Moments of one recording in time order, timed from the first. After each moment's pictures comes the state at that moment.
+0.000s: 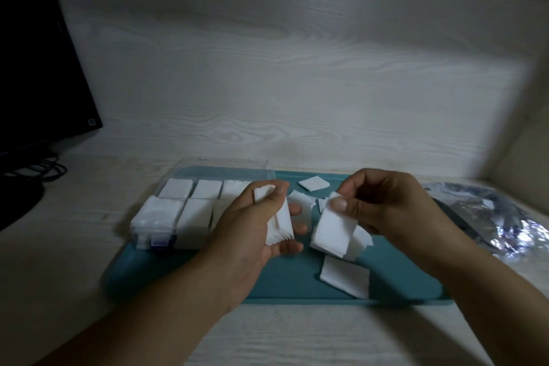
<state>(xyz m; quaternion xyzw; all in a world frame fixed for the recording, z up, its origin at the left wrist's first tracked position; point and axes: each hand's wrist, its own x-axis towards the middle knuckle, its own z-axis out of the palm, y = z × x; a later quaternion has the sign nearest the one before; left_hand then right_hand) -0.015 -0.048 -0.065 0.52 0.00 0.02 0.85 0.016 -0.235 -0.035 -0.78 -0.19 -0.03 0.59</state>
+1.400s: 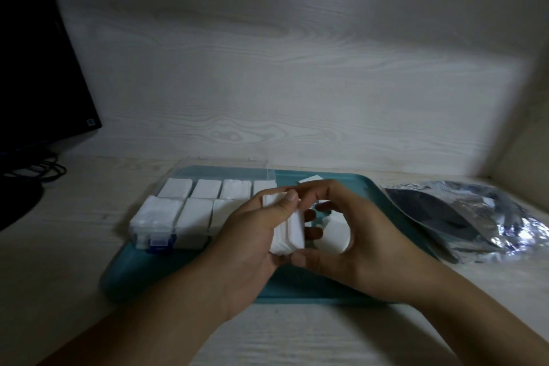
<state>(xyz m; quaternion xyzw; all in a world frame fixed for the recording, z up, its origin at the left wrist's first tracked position) -0.023 -0.051 -0.063 0.50 -0.05 -0.08 0.86 -0.004 -0.213 -0.054 -0.83 -0.37 -0.07 0.42</state>
